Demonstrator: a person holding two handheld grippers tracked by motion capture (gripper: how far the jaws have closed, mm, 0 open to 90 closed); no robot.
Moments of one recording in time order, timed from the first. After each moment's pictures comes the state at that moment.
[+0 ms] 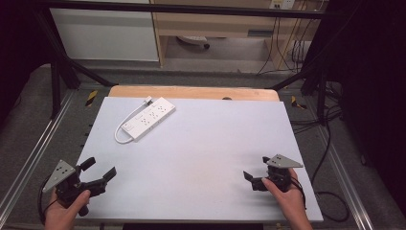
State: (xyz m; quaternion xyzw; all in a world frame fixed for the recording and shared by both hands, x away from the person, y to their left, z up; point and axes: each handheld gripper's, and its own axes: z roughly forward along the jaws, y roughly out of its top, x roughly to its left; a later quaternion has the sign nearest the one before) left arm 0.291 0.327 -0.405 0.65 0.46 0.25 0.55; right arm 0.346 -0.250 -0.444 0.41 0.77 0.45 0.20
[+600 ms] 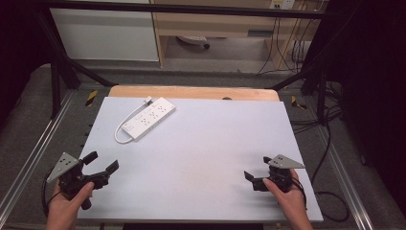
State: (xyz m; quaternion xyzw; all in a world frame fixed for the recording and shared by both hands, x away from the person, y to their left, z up) left arm 0.307 0.320 -0.394 0.65 0.47 0.25 0.54; right arm 0.344 -0.252 -0.441 0.41 0.76 0.46 0.20
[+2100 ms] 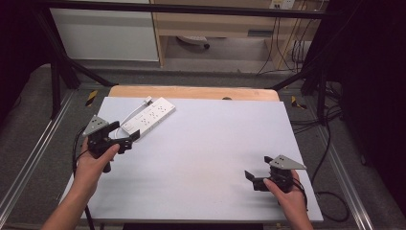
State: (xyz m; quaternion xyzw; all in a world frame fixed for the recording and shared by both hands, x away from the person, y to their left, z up) left arm 0.404 0.273 -0.361 0.69 0.44 0.24 0.52; right arm 0.341 -0.253 -0.439 0.41 0.76 0.46 0.21
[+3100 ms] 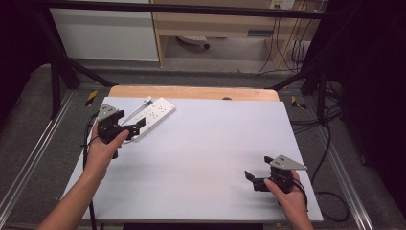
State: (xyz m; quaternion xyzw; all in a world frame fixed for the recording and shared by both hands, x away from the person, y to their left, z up) left arm 0.445 0.259 -0.360 0.69 0.45 0.27 0.49; right arm 0.340 -0.253 -0.438 0.41 0.75 0.47 0.21
